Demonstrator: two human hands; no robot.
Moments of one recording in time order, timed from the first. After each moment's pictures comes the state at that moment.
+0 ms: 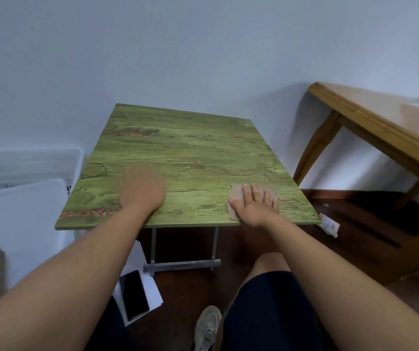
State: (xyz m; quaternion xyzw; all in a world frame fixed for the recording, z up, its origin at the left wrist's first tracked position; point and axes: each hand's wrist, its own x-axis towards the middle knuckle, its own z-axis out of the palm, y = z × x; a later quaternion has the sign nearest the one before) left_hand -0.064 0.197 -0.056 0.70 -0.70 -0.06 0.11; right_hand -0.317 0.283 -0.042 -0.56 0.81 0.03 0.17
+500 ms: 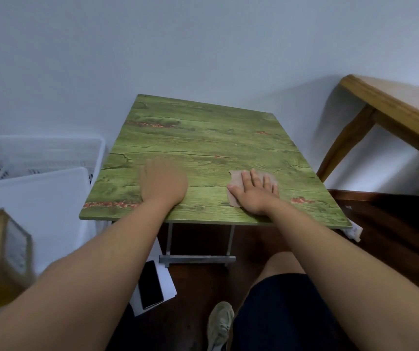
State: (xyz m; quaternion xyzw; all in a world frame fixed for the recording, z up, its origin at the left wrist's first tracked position) left_hand -0.063 0.196 -0.058 0.70 -0.70 -0.07 0.11; right_hand -0.281 0.243 -0.040 -0.60 0.78 0.04 0.17
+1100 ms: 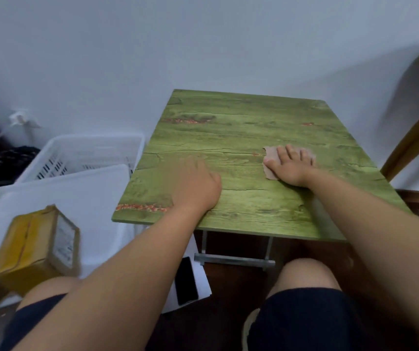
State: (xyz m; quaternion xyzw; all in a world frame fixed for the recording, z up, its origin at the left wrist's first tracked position) left_hand -0.066 0.193 -0.061 0.70 -0.70 -0.06 0.12; right_hand -0.305 0.146 -0.042 -0.63 0.76 0.04 0.16
